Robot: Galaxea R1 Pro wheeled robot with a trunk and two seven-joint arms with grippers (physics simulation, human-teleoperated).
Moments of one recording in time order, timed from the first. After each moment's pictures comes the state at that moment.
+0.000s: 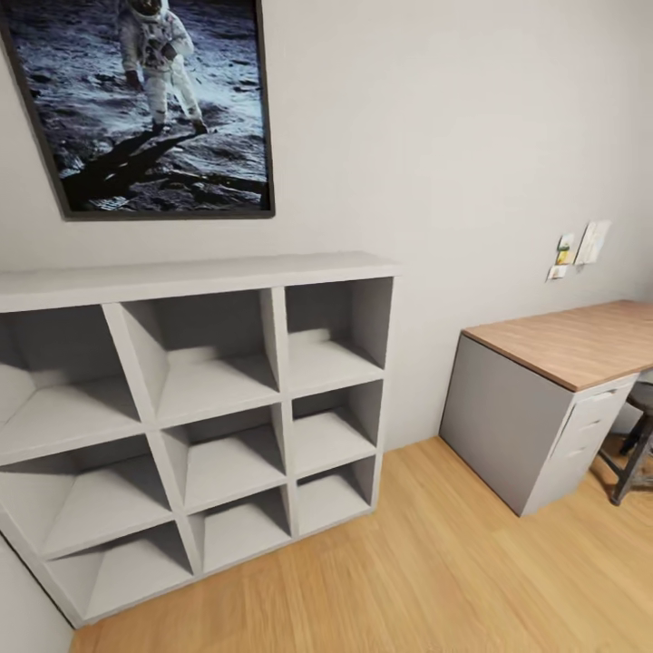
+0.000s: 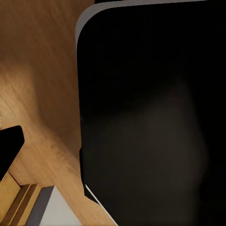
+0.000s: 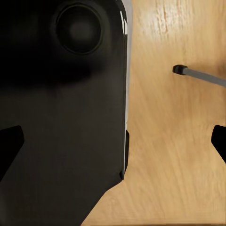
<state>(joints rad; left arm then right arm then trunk) 0.01 0.02 0.00 -0.06 0.00 0.00 0.00 -0.01 -0.05 0.01 0.05 0.00 -0.07 0.00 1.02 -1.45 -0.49</state>
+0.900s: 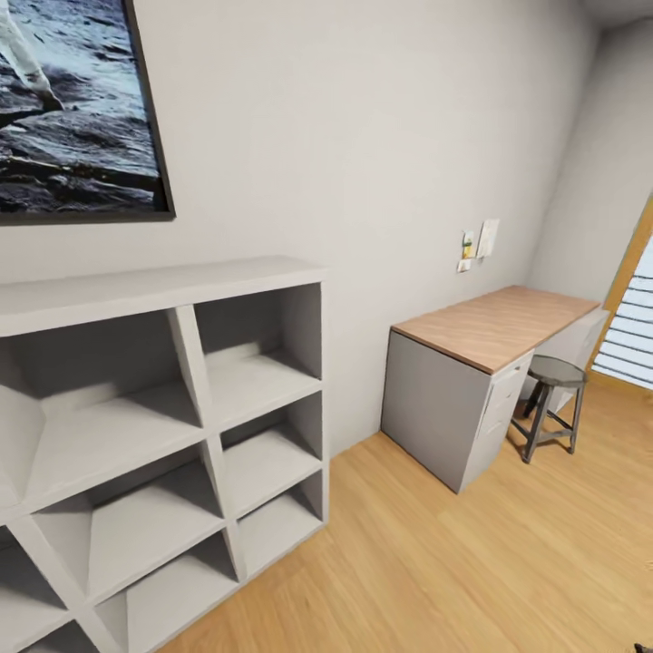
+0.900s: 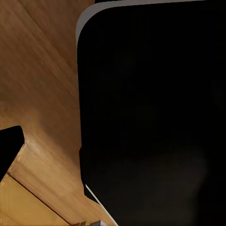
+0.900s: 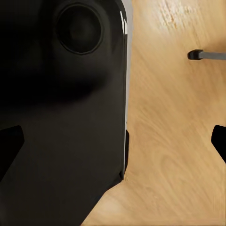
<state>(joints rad) 0.01 0.02 0.00 -0.06 0.00 0.00 0.00 -0.01 -0.05 0.01 0.05 0.00 -0.07 0.00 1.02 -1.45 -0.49</state>
